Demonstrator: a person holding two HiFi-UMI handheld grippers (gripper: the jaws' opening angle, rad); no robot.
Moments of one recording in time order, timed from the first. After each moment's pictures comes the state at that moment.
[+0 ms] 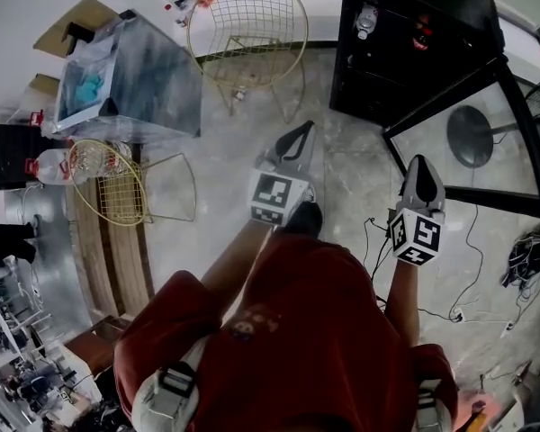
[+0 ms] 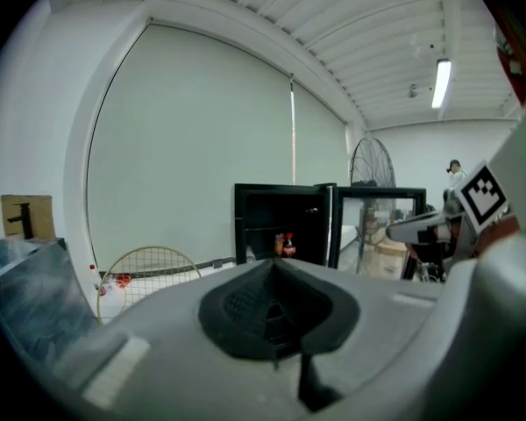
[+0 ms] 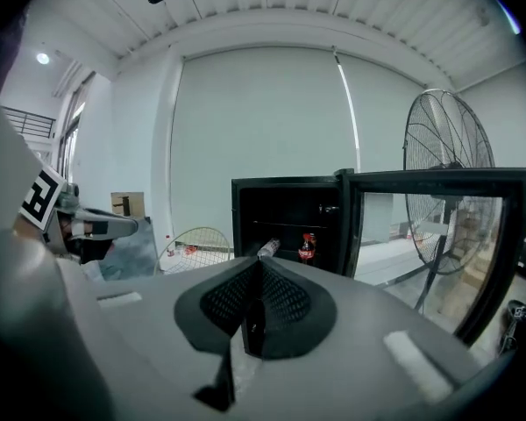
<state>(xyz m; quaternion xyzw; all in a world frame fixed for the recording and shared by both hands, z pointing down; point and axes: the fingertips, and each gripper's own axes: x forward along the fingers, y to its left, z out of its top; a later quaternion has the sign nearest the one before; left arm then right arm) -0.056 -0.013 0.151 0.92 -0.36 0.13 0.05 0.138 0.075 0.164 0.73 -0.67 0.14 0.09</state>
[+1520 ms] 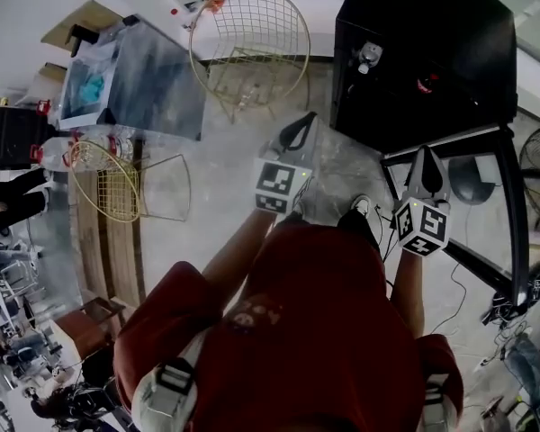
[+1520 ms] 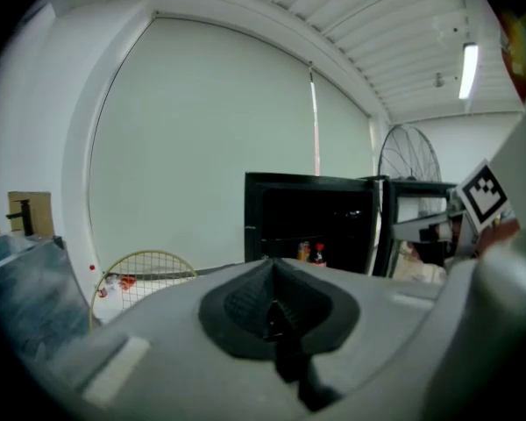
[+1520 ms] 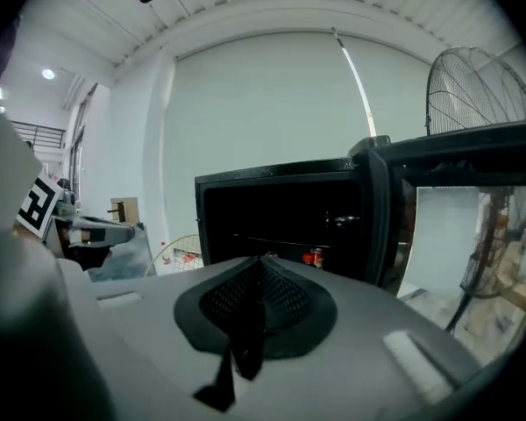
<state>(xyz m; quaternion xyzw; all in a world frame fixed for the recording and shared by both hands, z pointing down) 0.030 -0.155 0.167 0.89 -0.43 0.13 0.07 0.240 -0.091 0.180 0.69 -0.71 0.14 0.07</state>
